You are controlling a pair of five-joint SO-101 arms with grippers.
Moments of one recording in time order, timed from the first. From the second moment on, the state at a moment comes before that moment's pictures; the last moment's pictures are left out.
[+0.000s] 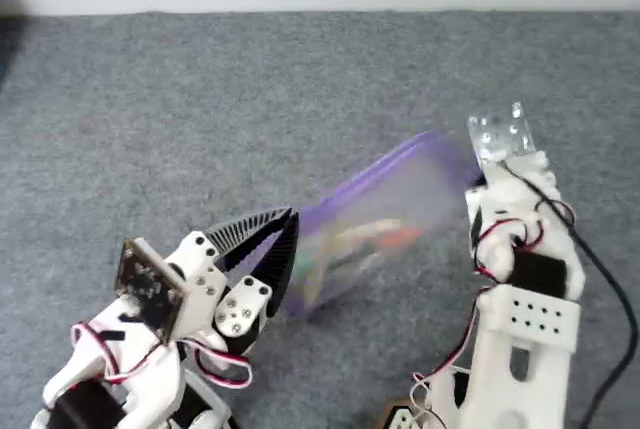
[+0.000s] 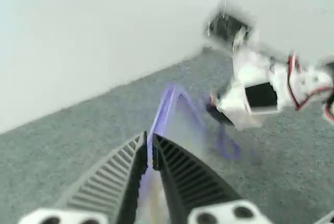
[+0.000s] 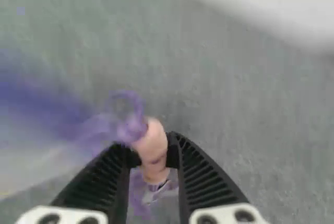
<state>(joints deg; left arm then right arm) 37.7 -85.0 47.6 61.8 5.1 13.2 -49.5 51.8 42.7 30.7</state>
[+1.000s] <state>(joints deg) 22.6 -86.9 47.5 53.0 3.6 -9.4 -80.4 54.7 42.0 28.9</state>
